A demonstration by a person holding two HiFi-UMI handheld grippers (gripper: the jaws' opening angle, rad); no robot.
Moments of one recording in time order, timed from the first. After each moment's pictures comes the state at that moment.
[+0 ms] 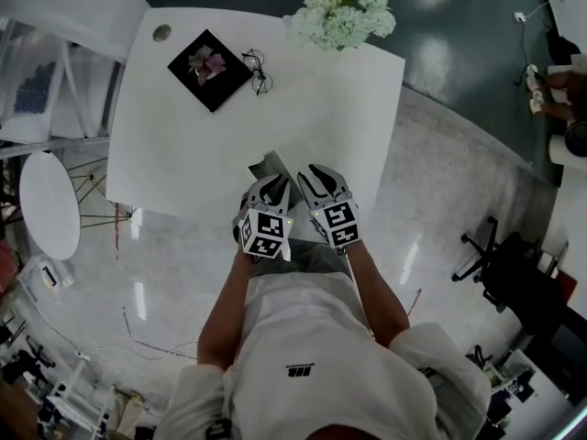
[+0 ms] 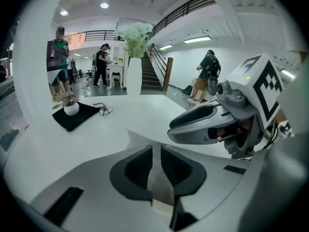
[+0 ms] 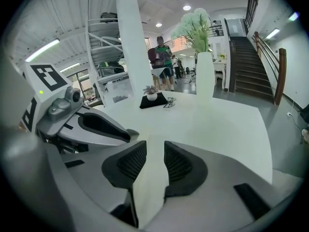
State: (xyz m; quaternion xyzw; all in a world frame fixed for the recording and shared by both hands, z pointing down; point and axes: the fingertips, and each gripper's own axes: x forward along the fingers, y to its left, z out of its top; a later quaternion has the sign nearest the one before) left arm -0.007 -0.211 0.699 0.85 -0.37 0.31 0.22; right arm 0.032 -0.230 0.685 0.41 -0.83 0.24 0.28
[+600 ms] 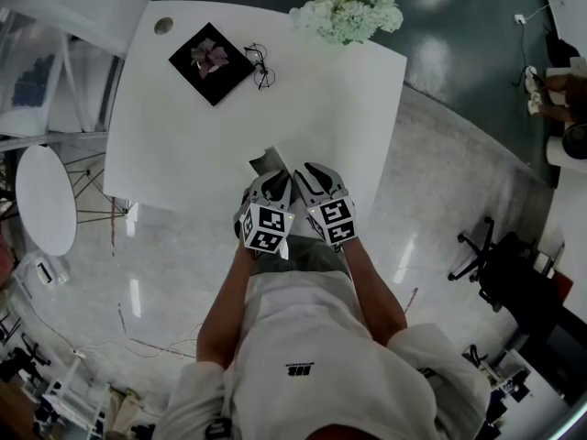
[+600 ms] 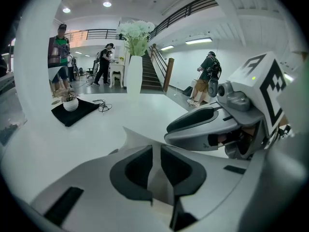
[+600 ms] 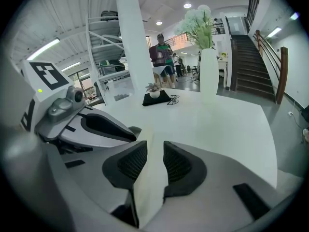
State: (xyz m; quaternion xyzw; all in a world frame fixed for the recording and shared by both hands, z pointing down) left arm -0.005 -0.207 0.707 0.85 -0.37 0.30 0.23; right arm 0.020 -0.222 0.694 0.41 -0.83 0.24 0.29
